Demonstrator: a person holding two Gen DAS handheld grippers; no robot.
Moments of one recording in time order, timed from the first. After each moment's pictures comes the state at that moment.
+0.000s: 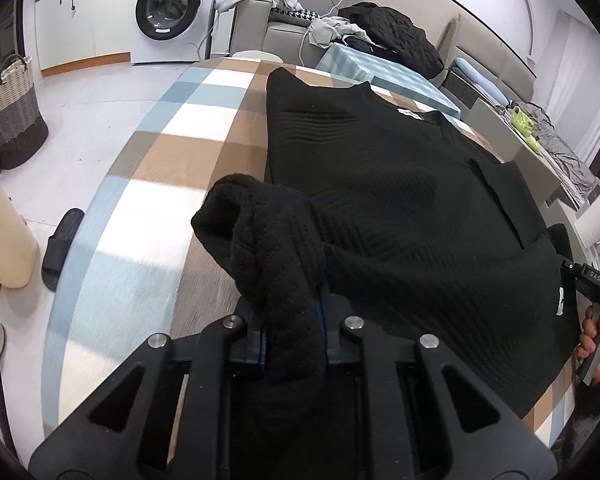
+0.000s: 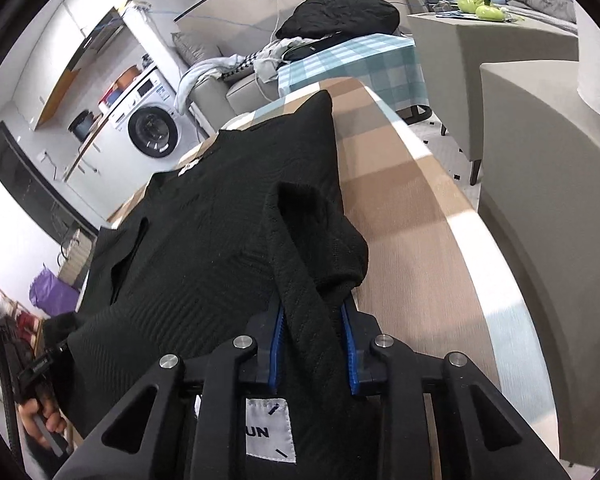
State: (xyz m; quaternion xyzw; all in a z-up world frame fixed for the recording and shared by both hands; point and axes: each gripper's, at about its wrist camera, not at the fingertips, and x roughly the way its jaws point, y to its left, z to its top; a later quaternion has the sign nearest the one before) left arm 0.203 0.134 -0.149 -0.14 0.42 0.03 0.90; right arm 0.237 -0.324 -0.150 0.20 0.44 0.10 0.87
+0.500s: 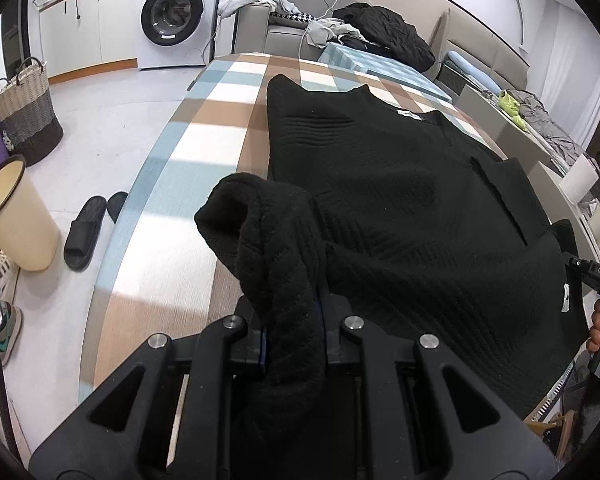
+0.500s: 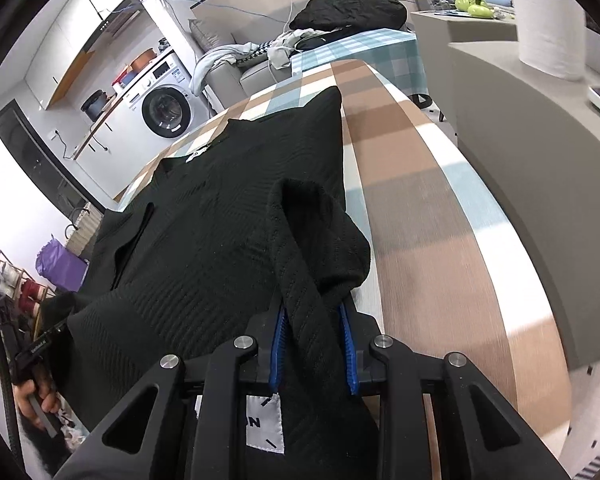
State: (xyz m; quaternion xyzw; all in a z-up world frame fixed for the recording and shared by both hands) left arm 0.094 0.134 -0.141 -0.13 0.41 0.03 0.90; right arm 0.139 -0.323 -0.142 0.19 0.45 0.11 0.86
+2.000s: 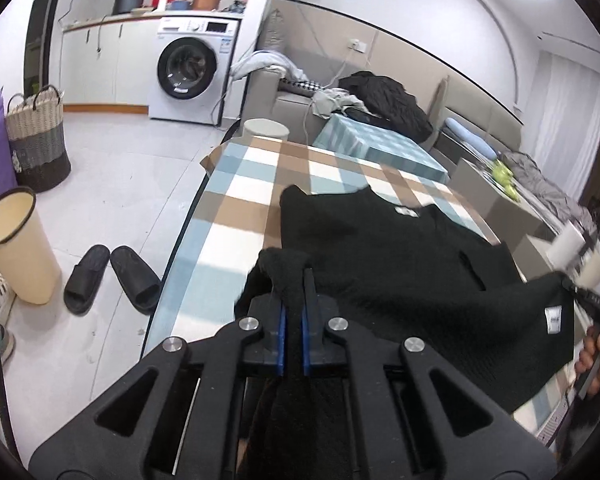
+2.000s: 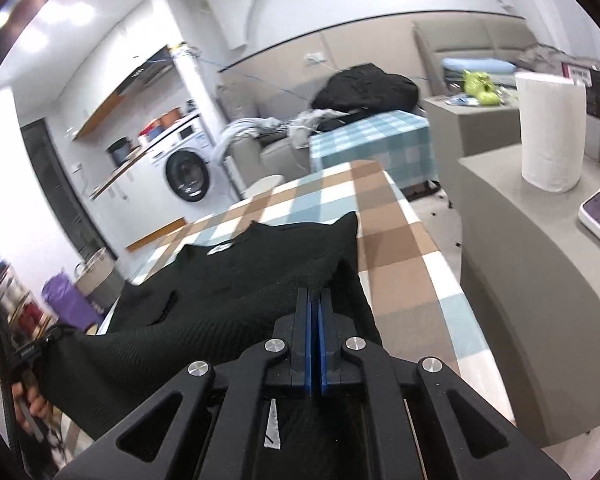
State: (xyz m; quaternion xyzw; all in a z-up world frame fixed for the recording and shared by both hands) left arm 0.077 0.169 -0.070 -0.16 0.30 0.05 0.94; right arm 0.158 -0.337 -0.086 0.19 0.32 0.11 0.92
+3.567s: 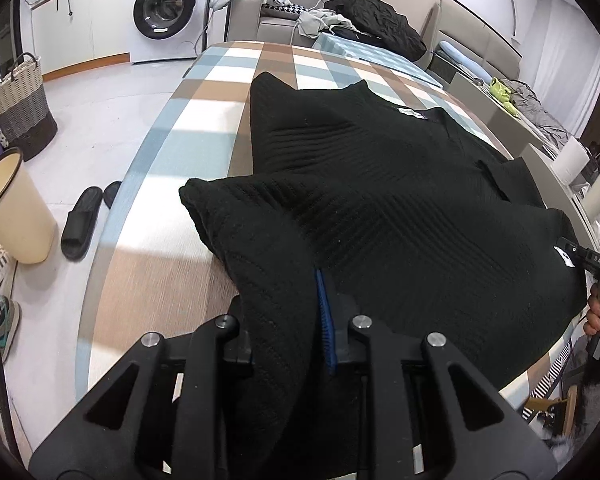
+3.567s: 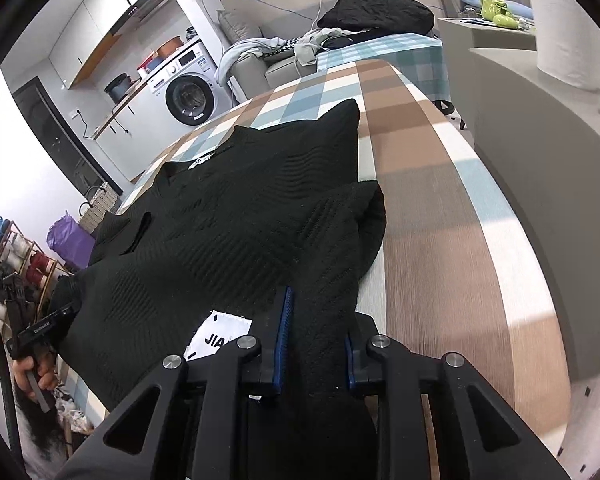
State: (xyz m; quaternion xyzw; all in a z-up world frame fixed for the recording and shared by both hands) left arm 0.051 0.129 -0.148 -0.12 0.43 0.02 0.90; right arm 0.118 -0.321 -0.150 0.16 0.44 0.16 0.87
